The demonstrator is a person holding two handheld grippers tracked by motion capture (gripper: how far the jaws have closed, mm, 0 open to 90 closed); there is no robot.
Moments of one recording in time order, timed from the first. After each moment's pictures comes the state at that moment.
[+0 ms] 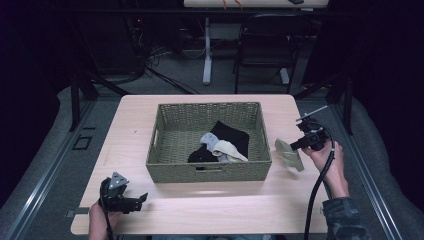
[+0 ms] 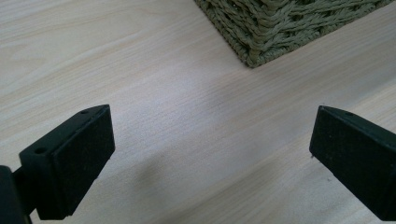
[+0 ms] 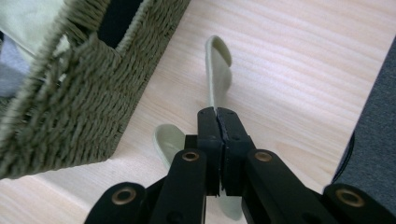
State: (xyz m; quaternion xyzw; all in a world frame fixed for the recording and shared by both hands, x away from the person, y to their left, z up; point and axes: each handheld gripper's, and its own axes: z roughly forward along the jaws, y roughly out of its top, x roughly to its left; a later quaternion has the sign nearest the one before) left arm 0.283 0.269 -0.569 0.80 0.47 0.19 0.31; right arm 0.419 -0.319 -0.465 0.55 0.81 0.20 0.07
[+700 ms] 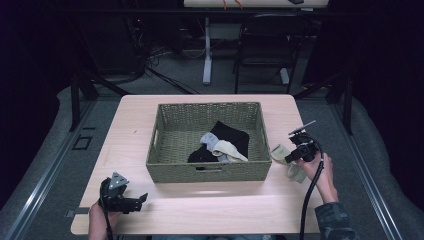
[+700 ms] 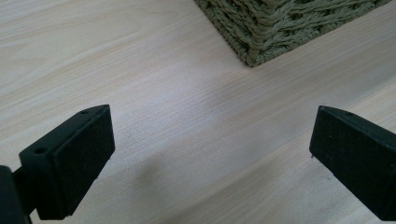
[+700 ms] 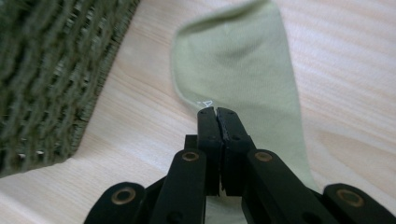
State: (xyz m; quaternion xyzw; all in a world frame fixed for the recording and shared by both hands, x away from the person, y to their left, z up) left arm 0.283 0.270 -0.569 0.81 0.47 0.19 0.31; right arm 0.424 -0.317 -0.532 0.57 0.80 0.18 0.03
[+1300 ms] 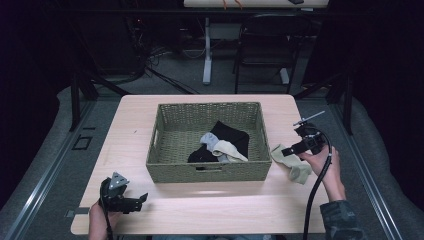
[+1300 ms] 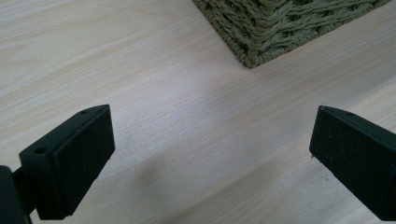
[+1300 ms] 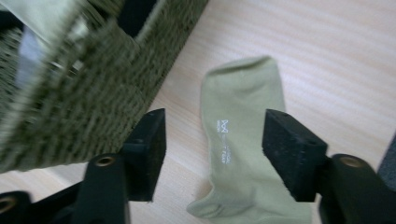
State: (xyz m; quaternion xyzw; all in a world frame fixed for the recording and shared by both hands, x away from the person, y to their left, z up) left arm 0.283 0.269 -0.569 0.81 0.47 0.19 0.31; right arm 0.415 -0.316 -0.472 0.53 0.82 0.22 0.05
